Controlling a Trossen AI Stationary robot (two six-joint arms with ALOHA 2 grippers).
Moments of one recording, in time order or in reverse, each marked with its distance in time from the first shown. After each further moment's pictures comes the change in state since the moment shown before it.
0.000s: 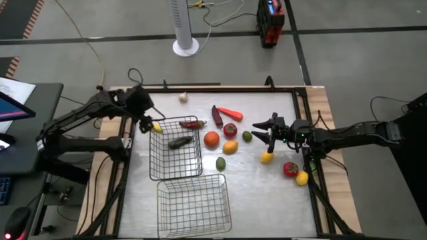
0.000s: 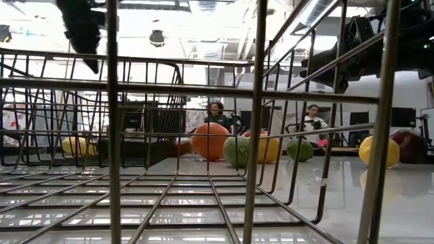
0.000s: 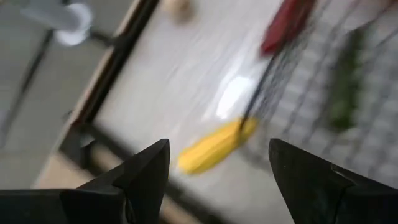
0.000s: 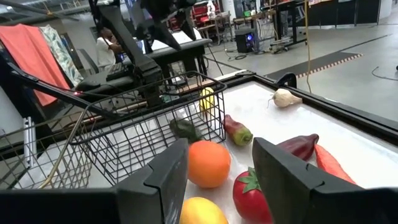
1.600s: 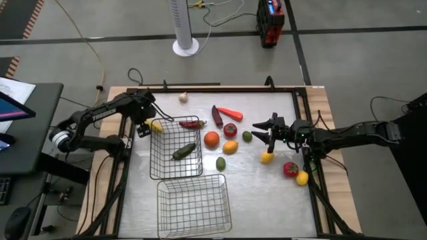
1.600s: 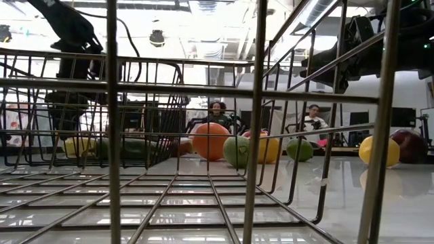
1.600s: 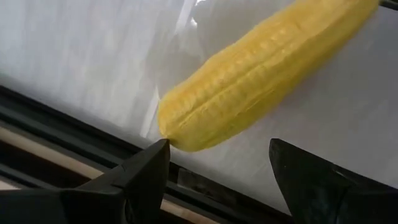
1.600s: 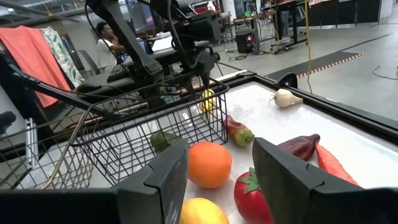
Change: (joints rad) left arm 0.410 0.262 -0.392 0.290 0.150 0.422; right arm 0.003 0.000 0.000 0.002 0.000 0.007
